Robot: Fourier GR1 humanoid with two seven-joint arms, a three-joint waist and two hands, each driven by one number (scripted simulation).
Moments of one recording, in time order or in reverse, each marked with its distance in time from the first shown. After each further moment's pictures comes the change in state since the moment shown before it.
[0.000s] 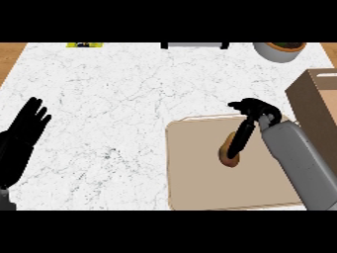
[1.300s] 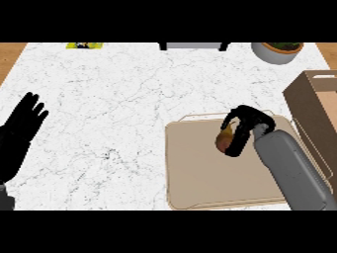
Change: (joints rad) left arm -0.038 -0.041 0.068 -0.005 -0.046 -0.050 0.045; right arm 0.055 0.063 -0.038 0.031 0.225 -0.007 -0.160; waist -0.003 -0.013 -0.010
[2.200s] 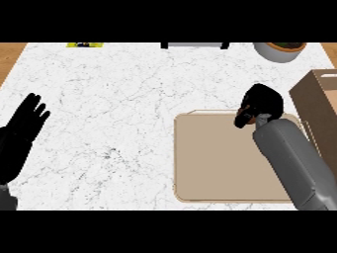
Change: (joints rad) left arm 0.000 -0.022 0.008 0.003 -0.022 -0.011 -0.002; right arm -0.096 -0.032 0.025 0.115 0.406 -0.462 0.030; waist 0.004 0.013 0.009
